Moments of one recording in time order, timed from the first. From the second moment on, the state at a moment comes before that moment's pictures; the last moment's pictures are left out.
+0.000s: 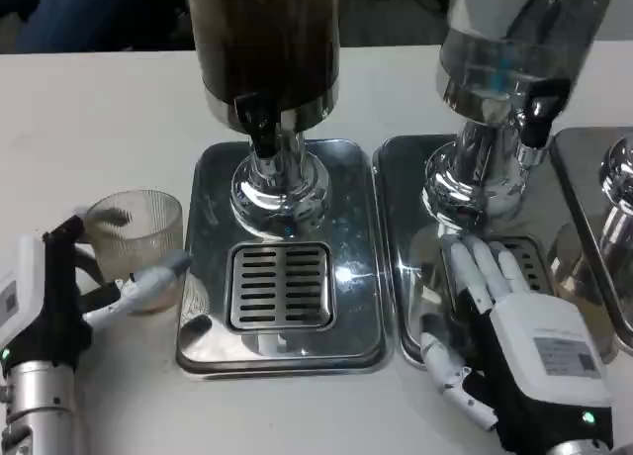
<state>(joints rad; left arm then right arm) -0.35 0.41 -0.15 1.19 0.44 -0.69 0.71 0.29 -0.28 0.37 -0.16 -0.98 0.12 -0.29</state>
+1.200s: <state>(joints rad) -0.35 0.35 -0.22 1.05 0.58 -0.75 0.76 0.29 -0.26 0.37 -0.16 -0.98 0.12 -0.31</state>
